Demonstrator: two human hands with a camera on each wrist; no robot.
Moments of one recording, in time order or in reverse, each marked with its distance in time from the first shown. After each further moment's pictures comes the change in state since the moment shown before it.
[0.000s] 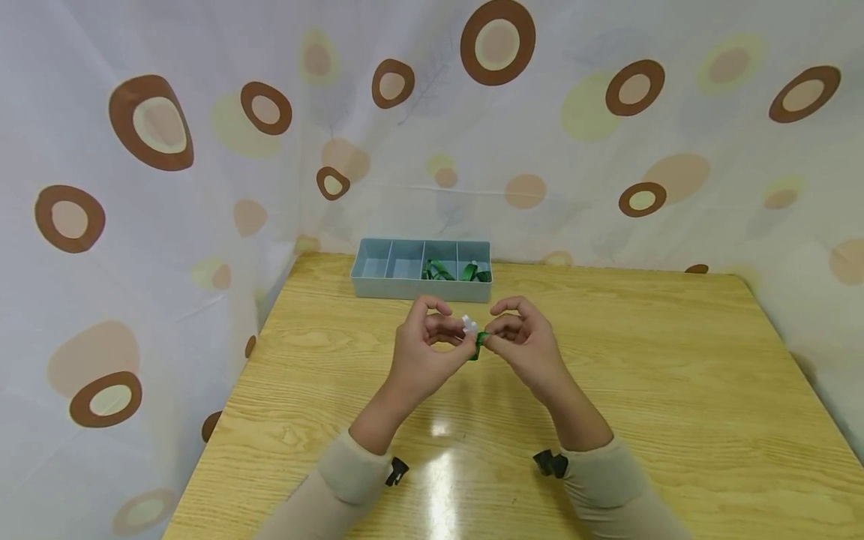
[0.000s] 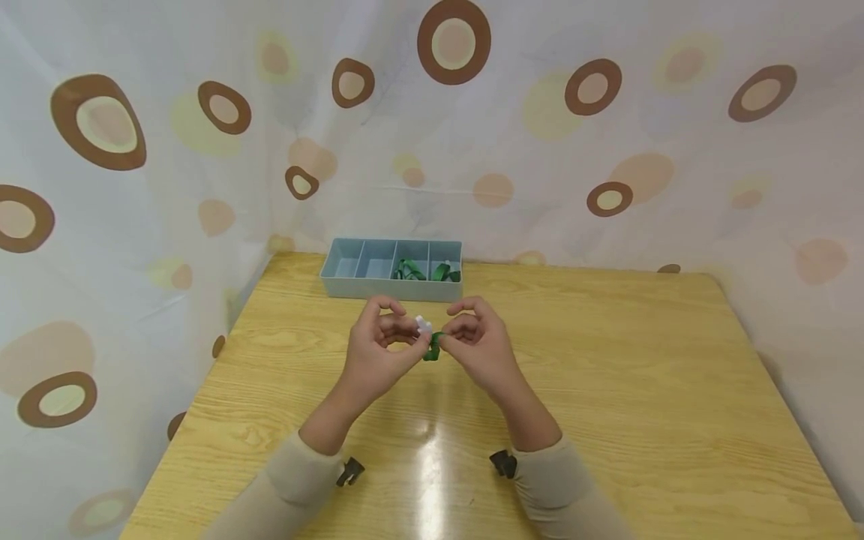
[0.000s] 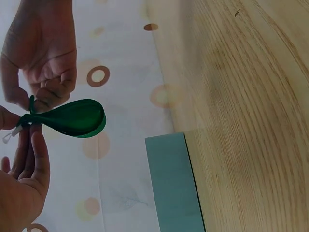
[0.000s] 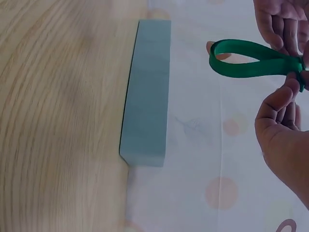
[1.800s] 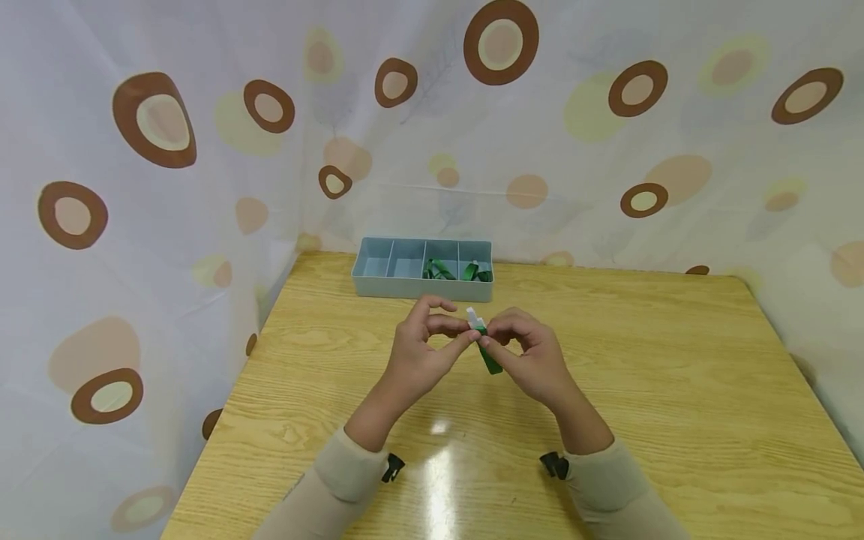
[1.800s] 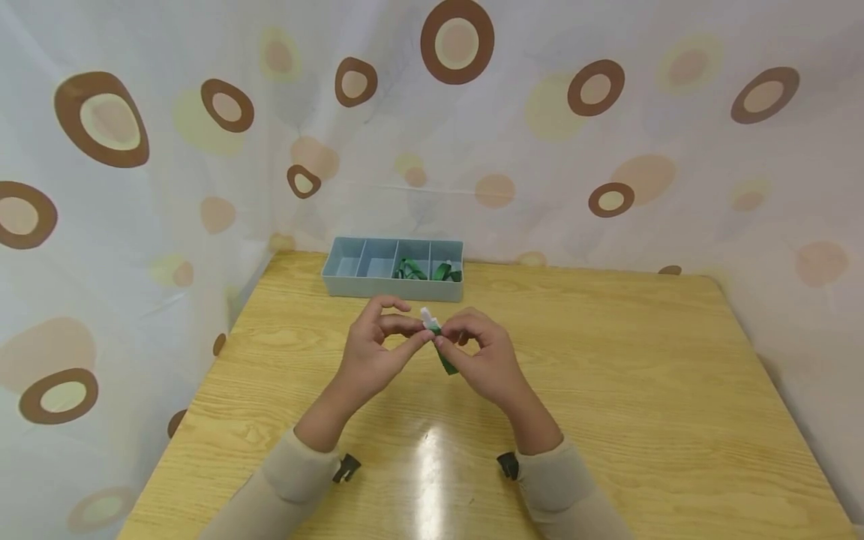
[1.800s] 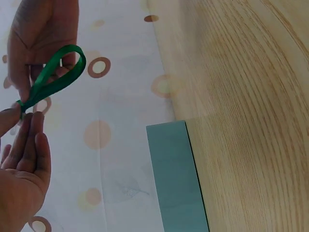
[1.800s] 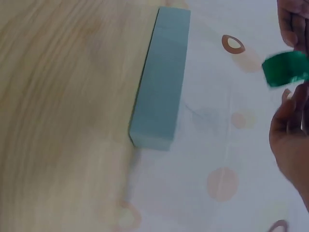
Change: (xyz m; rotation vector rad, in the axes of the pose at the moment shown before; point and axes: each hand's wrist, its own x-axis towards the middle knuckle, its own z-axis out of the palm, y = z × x) left_hand 0.002 -0.026 -0.008 0.094 -0.055 0.095; right_hand -0.003 0.016 -0.001 -0.235 -0.028 -0.424
